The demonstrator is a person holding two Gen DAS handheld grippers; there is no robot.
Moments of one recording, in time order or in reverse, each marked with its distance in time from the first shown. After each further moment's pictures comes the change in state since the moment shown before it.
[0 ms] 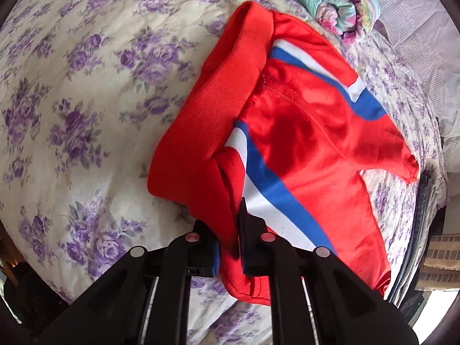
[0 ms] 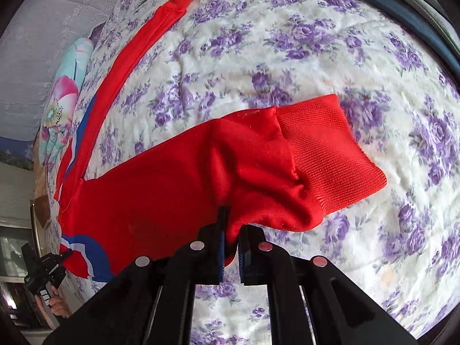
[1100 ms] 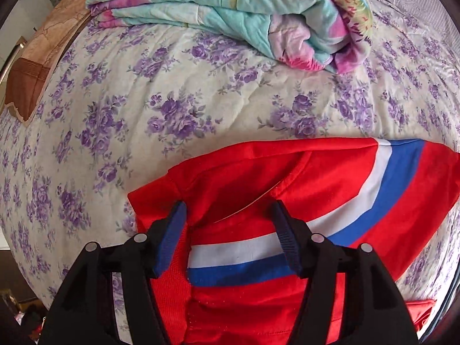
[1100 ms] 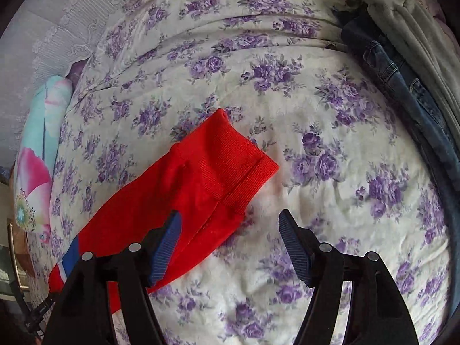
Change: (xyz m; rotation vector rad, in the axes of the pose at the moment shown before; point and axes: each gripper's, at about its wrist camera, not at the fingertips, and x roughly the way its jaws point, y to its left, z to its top) left arm 0.049 -0.128 0.165 0.334 -0.073 0.293; right arm 0.077 0.105 0.325 -0.078 -0.083 -0.099
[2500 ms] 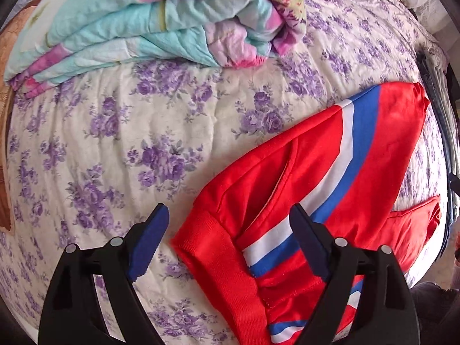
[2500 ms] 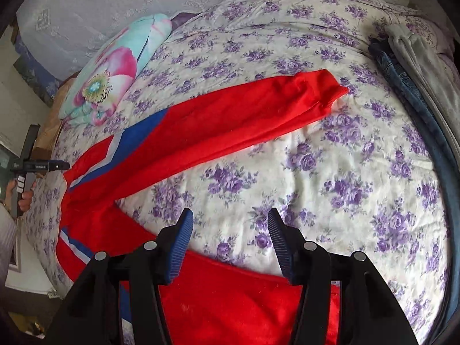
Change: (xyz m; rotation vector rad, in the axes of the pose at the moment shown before) left arm -0.007 0.021 0.021 0.470 0.107 -0.223; right arm -0.115 0.047 -0.211 -0.360 -0.051 0.099
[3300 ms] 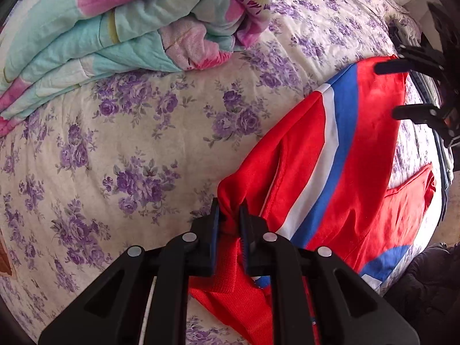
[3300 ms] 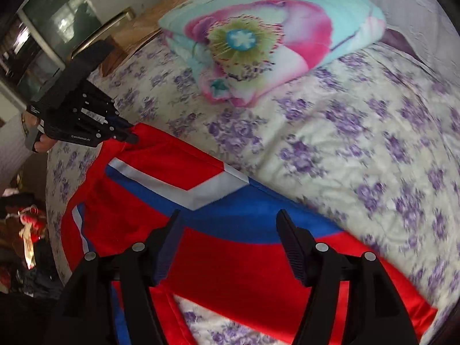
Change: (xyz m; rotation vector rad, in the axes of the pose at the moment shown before) left arm 0.006 -0.010 0.005 0.164 0.001 -0.072; right arm 0.151 0.242 0.163 -0.842 0.250 0.264
